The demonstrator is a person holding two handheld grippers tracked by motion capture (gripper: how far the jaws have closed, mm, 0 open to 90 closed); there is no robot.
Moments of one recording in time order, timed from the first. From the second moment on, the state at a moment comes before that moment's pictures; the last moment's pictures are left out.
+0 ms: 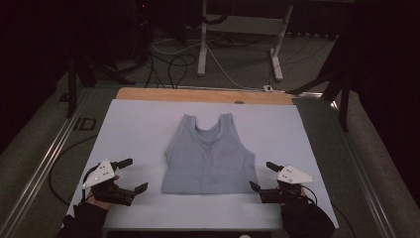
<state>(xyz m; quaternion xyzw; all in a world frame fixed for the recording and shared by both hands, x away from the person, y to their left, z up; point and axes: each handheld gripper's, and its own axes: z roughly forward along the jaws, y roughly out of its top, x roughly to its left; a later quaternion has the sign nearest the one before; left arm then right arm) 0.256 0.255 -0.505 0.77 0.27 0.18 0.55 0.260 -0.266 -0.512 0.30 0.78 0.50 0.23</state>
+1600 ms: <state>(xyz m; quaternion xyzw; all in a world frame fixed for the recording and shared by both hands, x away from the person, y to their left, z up) 0.271 0.225 -0.463 0.79 0.26 0.17 0.52 0.331 -0.215 -0.430 0.25 0.78 0.52 0.24</state>
